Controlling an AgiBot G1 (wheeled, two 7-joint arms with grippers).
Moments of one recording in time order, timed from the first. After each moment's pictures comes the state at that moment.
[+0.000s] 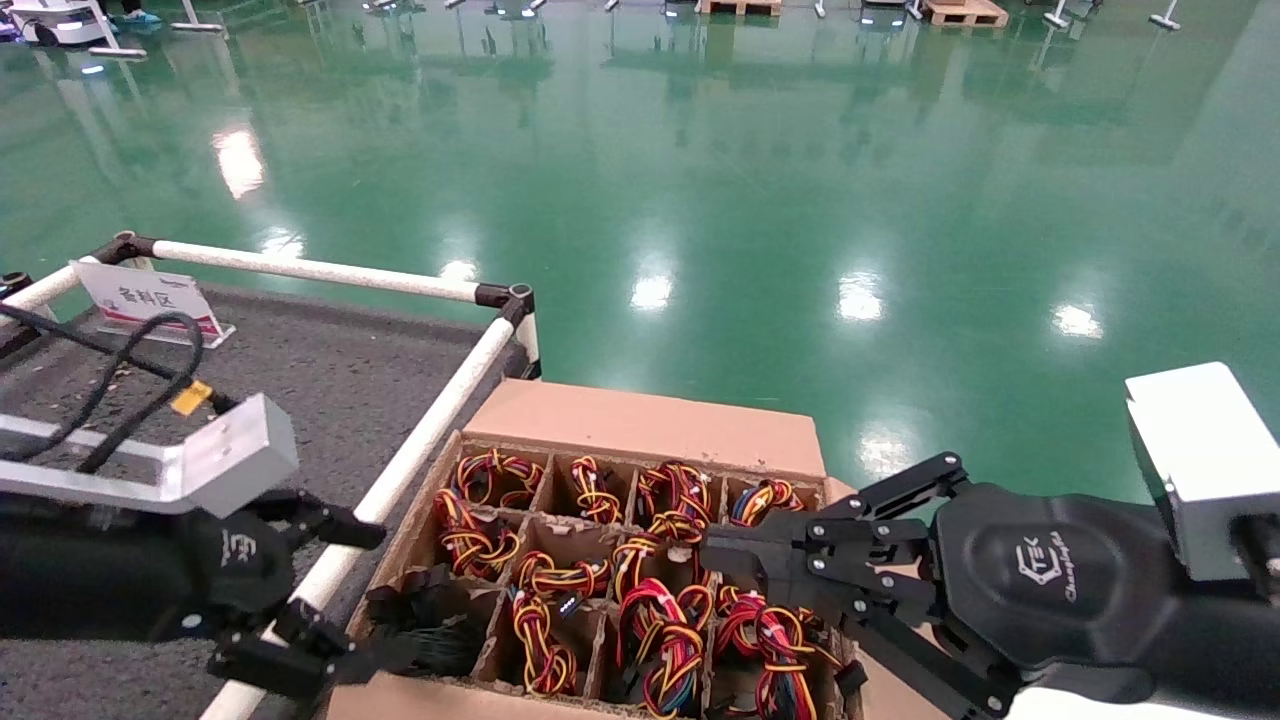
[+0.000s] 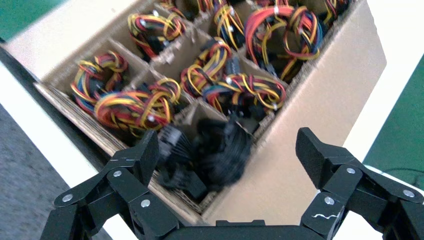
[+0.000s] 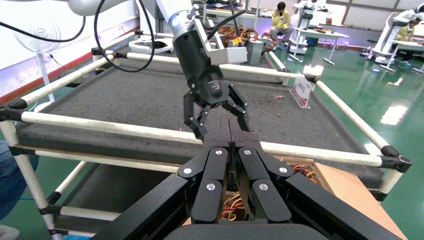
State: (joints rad) left arm -1.61 0.54 0.92 -1.33 1.19 1.36 -0.74; right arm 1.08 -0.61 -0.28 1.28 -0.73 -1.49 0.19
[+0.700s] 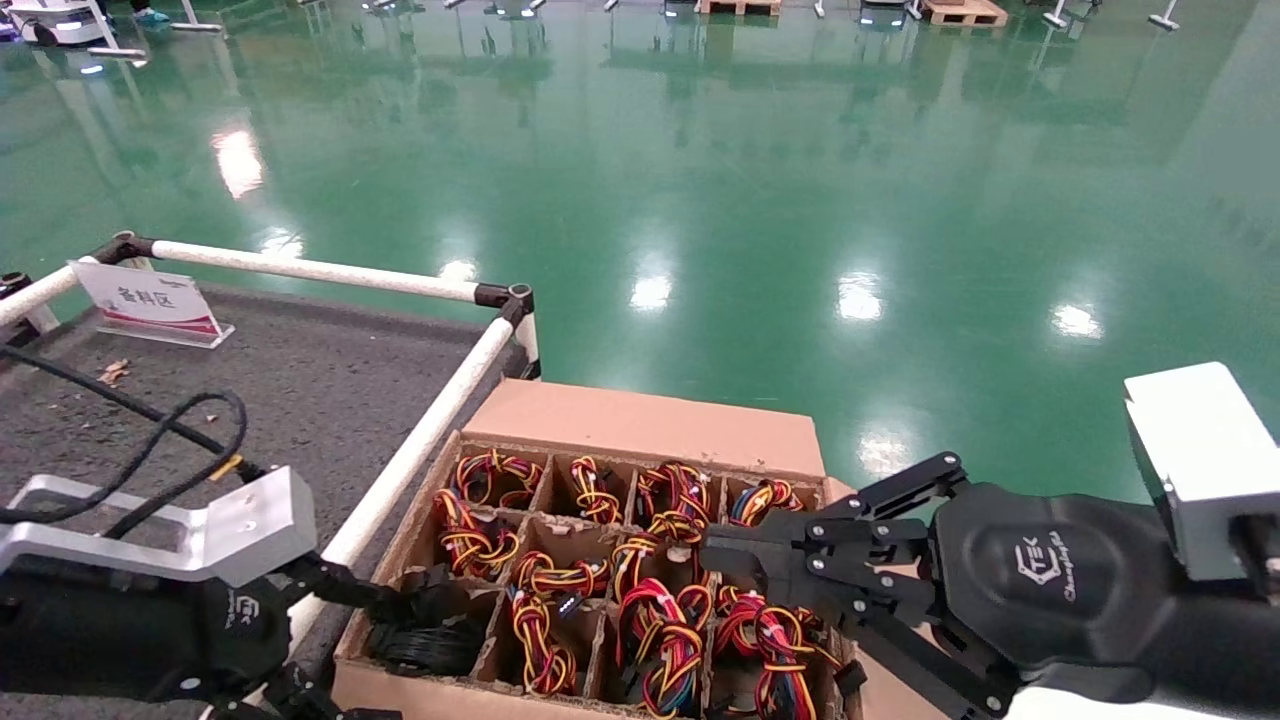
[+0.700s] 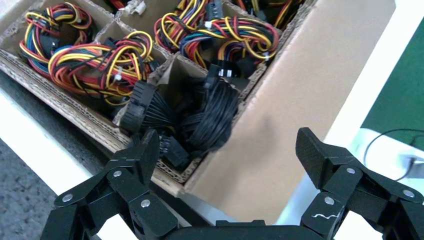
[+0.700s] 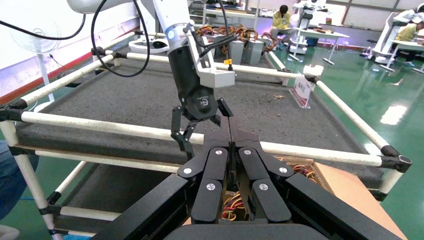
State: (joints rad) left arm -1.63 0.55 1.03 -1.36 1.24 1.33 -0.70; right arm 1.08 -0.61 -0.28 1.28 -0.73 -1.49 0.19
